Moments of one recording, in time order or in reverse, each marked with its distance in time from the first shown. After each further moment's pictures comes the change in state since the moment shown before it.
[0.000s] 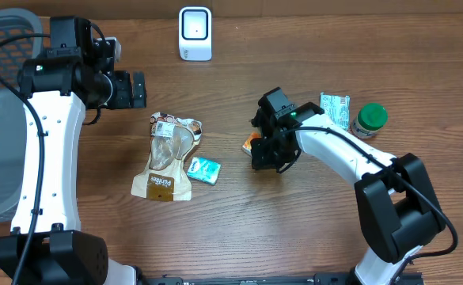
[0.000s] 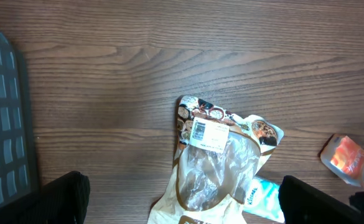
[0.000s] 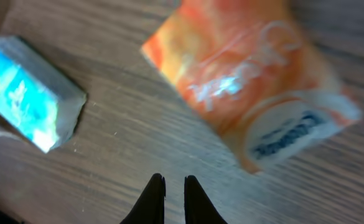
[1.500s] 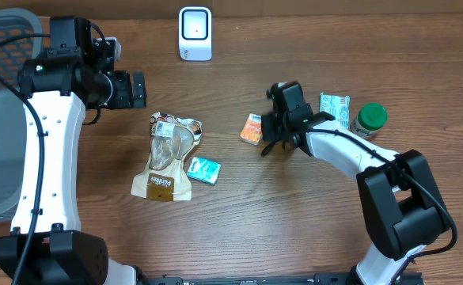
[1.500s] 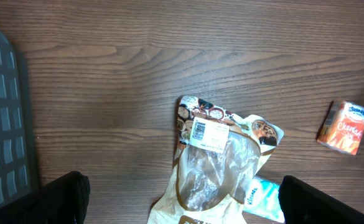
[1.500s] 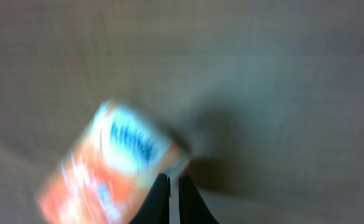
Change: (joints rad) left arm 0.000 0.000 0.000 0.000 0.000 0.000; right arm -0.073 0.000 -0.133 0.621 0.333 -0.024
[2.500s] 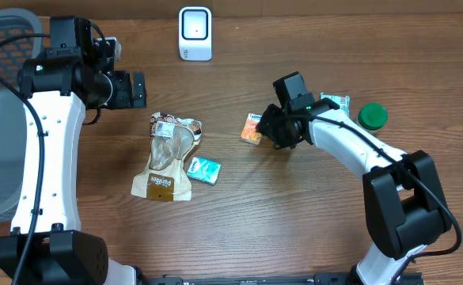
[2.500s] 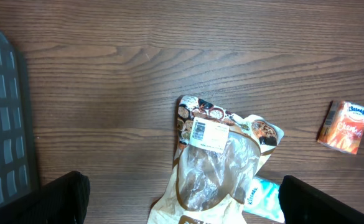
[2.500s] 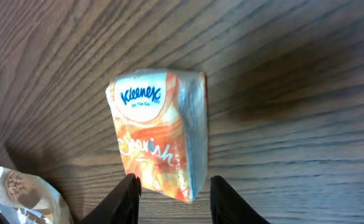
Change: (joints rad) left arm 0.000 0.000 0.000 0.000 0.000 0.000; right arm -0.007 0.000 0.111 -0.319 -0.212 0.638
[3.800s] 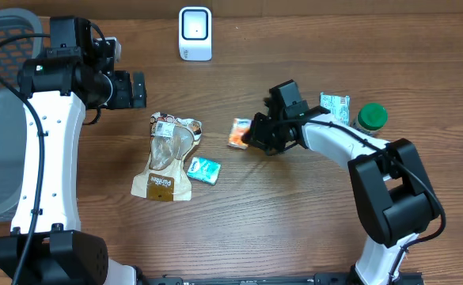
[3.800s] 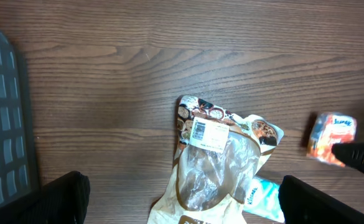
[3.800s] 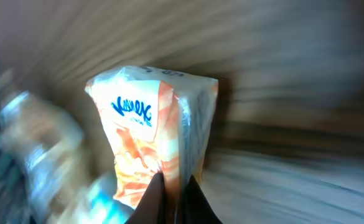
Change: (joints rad) left arm 0.000 0.000 0.000 0.000 0.000 0.000; right arm -0.005 0.082 -0.046 0.176 -0.320 -0.178
